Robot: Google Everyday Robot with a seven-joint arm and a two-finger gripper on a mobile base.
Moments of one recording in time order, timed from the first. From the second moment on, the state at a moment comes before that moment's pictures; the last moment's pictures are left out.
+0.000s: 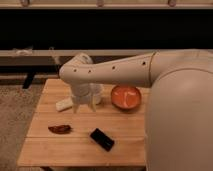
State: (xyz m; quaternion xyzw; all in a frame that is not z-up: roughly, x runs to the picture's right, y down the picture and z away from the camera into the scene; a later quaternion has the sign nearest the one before) arm -0.104 0.103 0.704 -0.26 0.23 0.64 0.68
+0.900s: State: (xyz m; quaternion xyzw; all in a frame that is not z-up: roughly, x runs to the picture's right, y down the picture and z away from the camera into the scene) arm -0.066 0.072 0.749 -0.27 0.22 0.59 0.72
